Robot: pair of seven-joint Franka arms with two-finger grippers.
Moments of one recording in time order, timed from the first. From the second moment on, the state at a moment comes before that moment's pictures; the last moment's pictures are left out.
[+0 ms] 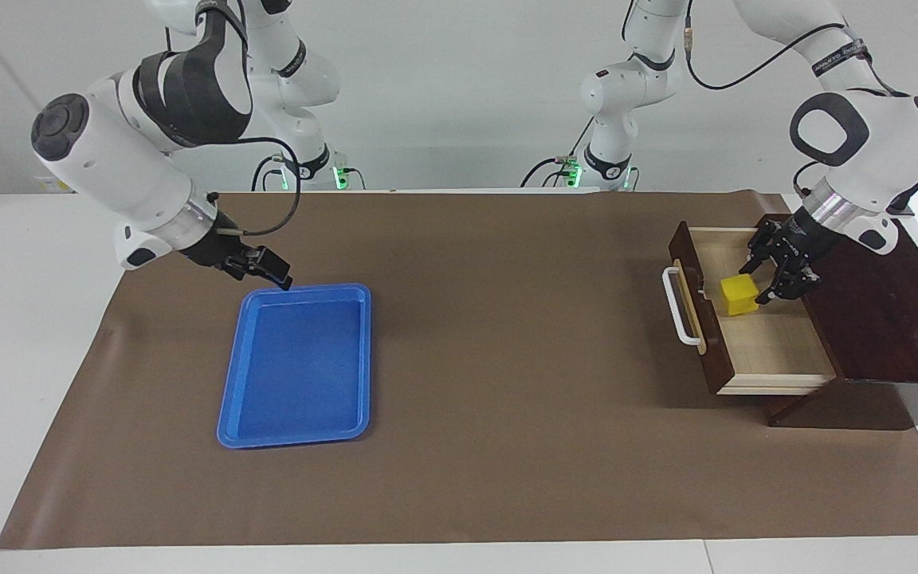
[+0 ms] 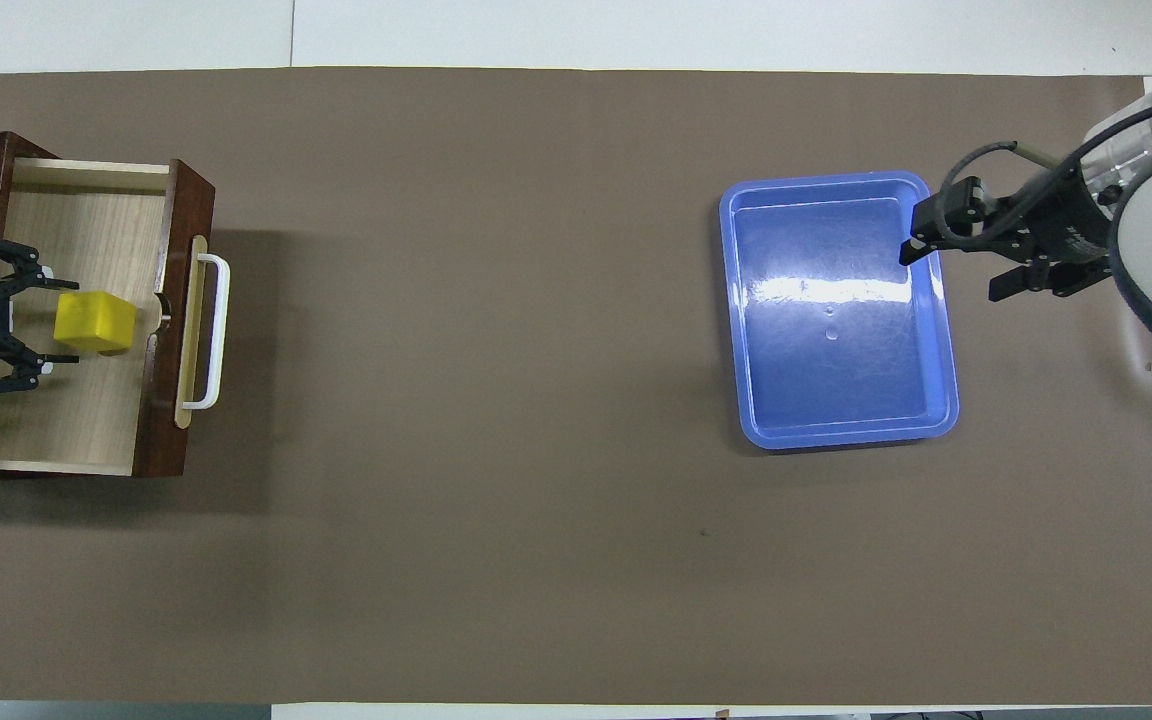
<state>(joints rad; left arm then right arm) 0.26 0.02 -0.09 -1.96 -0.27 2.01 -1.21 0.03 0.19 -0.04 -1.51 0.22 1.58 0.23</state>
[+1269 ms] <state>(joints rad) 0.01 0.06 -0.11 -1.95 0.07 2.01 -1.47 -0.02 0.00 -0.03 -1.62 0.00 1.55 -0.13</state>
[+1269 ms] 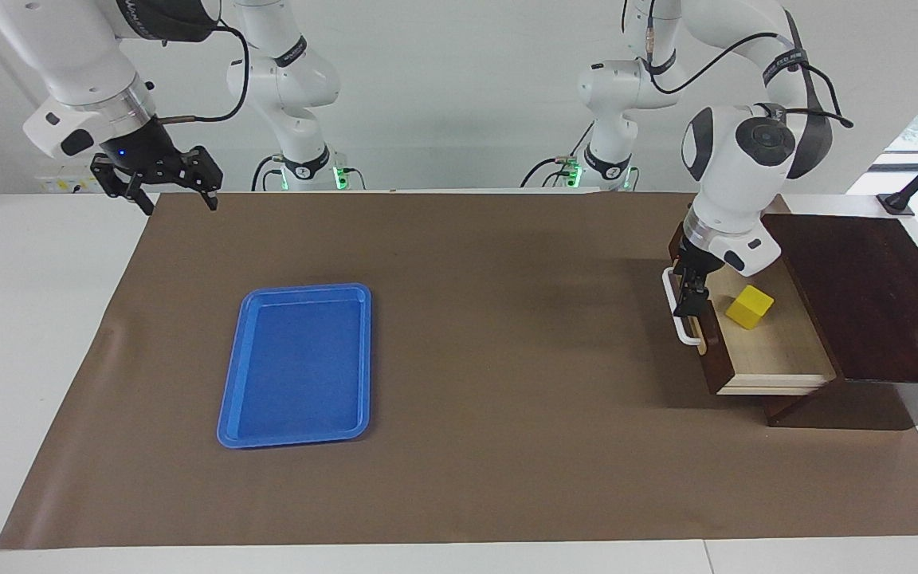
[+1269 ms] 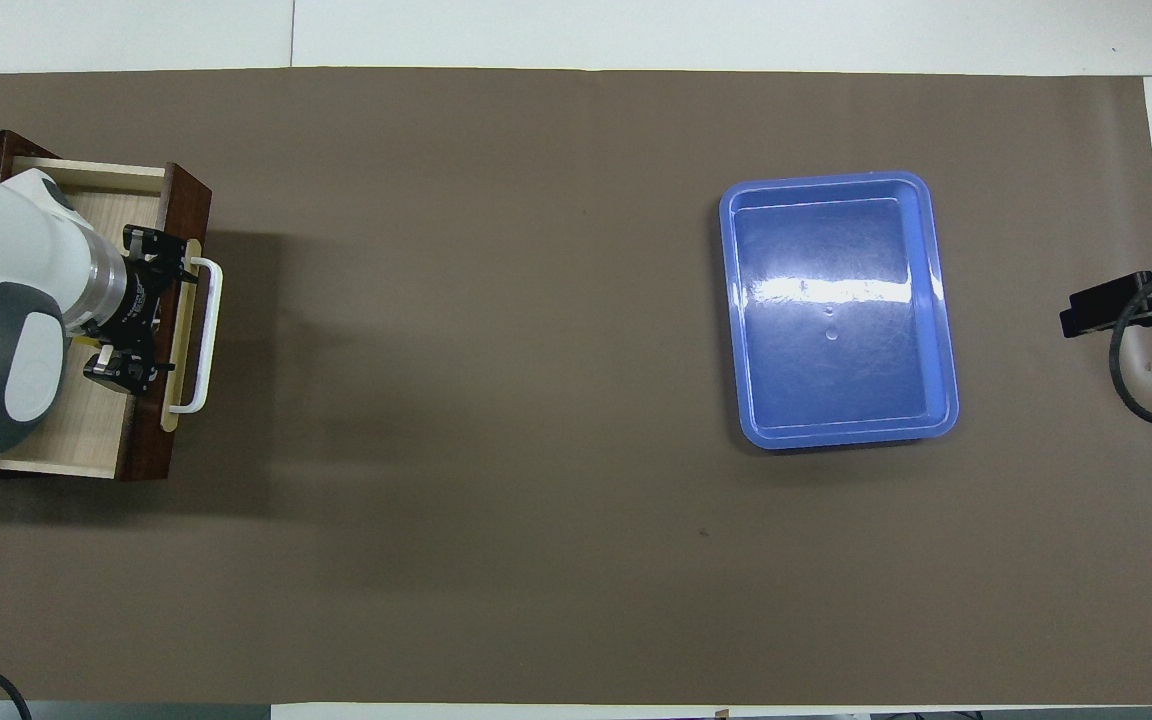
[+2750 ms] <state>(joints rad) 0.04 -0.03 -0.12 -1.86 0.08 1.86 -1.06 -0.04 0.01 -0.03 -1.62 -0.01 1.55 -0.13</state>
